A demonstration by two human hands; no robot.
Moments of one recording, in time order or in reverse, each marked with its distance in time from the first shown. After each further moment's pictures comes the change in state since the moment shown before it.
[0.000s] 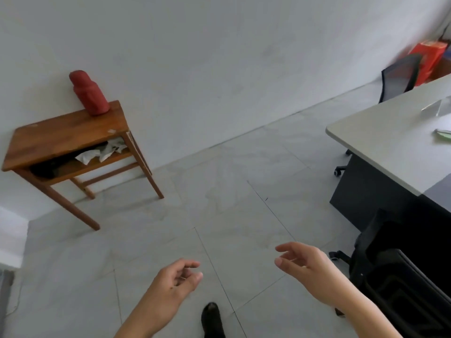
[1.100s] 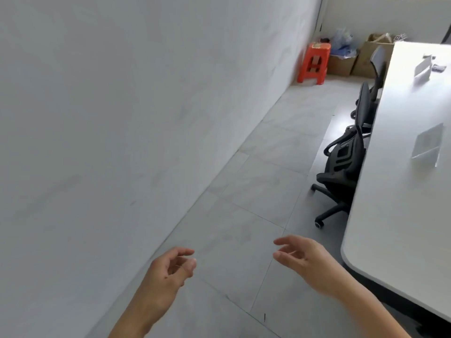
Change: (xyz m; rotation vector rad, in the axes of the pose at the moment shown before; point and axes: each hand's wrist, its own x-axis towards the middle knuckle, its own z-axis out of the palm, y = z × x) left_hand 0.808 0.450 -0.056 0.174 -0.299 0.184; right_hand 0.672 -0.125 -0.385 0.219 0.332 0.204
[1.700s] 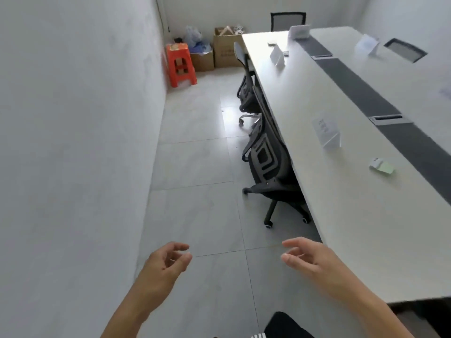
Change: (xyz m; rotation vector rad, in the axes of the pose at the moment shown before) left_hand 0.404 0.187 0.042 0.290 -0.532 0.242; right_hand 0.186 -0.023 -0.113 0.294 0.508 0.367
